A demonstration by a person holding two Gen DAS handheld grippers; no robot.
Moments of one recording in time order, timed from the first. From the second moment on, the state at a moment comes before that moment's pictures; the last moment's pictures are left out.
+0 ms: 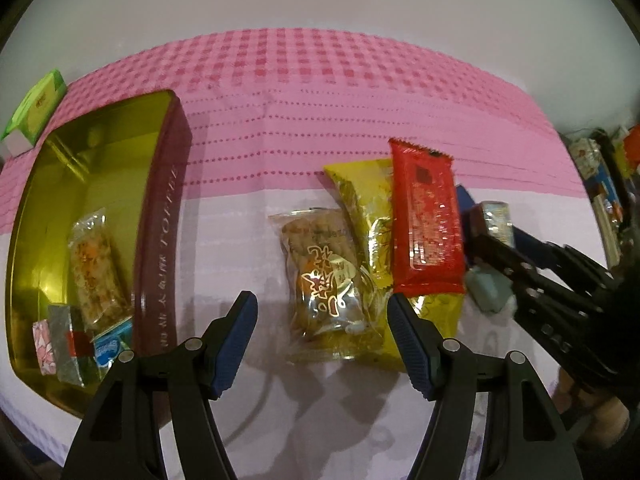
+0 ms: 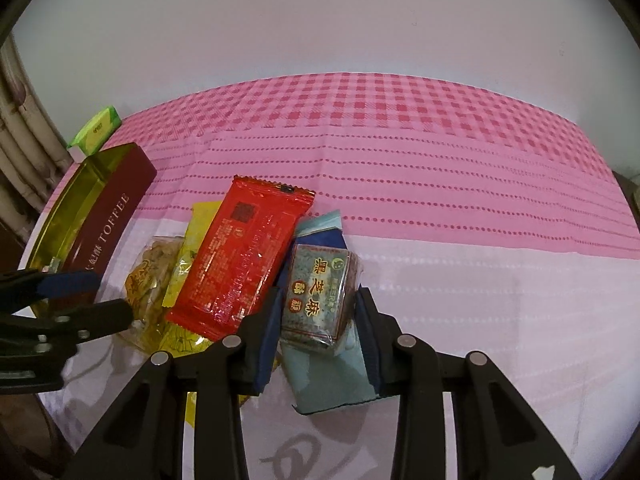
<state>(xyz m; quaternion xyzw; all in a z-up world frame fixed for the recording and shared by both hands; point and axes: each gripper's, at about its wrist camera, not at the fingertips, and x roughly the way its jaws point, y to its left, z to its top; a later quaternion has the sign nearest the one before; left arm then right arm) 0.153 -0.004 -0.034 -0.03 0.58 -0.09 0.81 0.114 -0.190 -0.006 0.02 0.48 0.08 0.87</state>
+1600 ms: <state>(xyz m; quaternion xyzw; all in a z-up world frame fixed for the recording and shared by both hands) 0.153 0.008 -0.007 -0.02 0.57 -0.10 0.82 0.116 -0.185 -0.009 0.01 0.49 0.07 0.87</state>
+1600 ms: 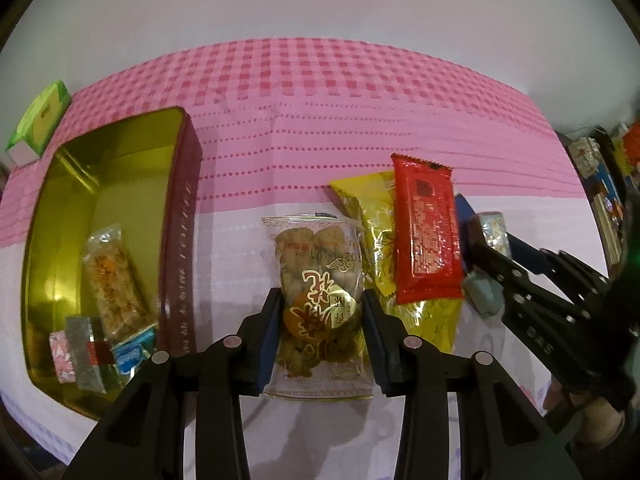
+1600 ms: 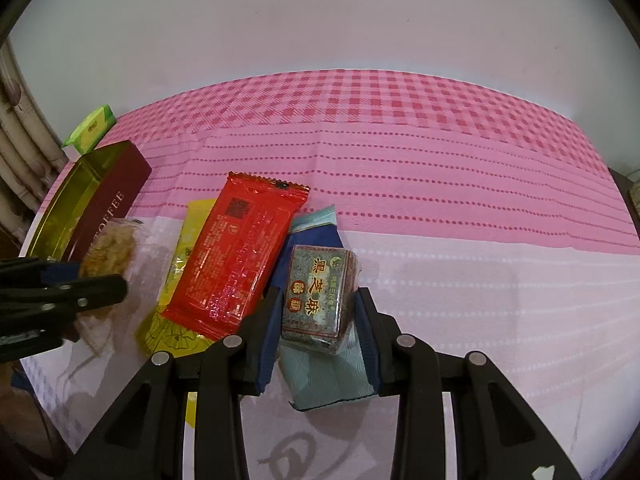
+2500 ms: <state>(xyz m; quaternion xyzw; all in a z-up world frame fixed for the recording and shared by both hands) 0.124 0.095 0.033 -0.01 0.53 -0.05 0.85 0.116 -0.178 -0.010 -0.01 0.49 0.05 0.87</state>
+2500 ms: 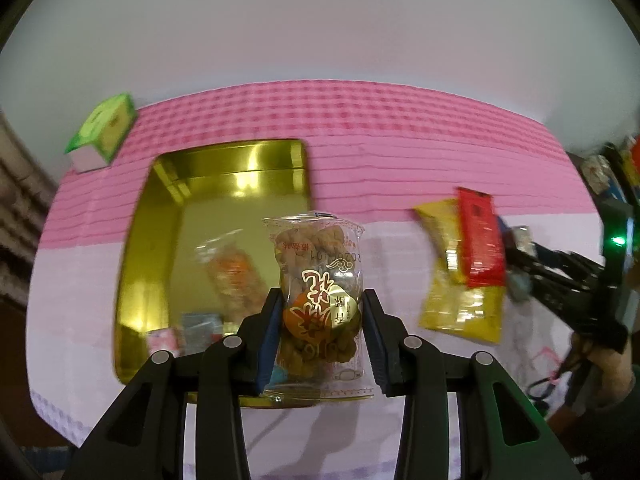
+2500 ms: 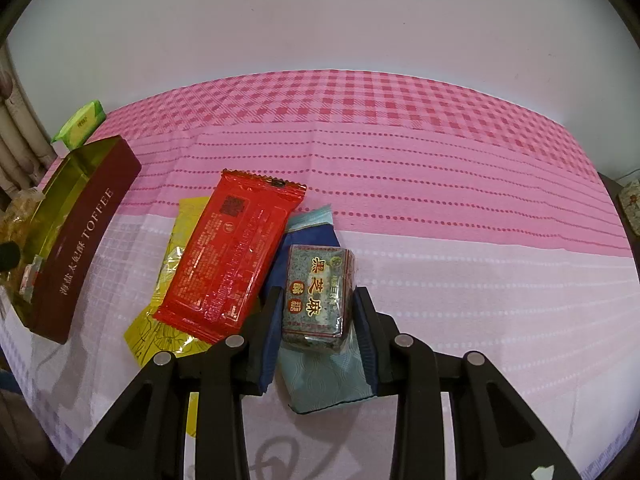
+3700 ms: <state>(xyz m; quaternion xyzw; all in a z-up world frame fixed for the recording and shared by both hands) 0.152 0.201 -0.040 0.01 0.58 0.06 0.81 0.119 -0.172 -0.012 -0.02 0.50 0.03 0.87</state>
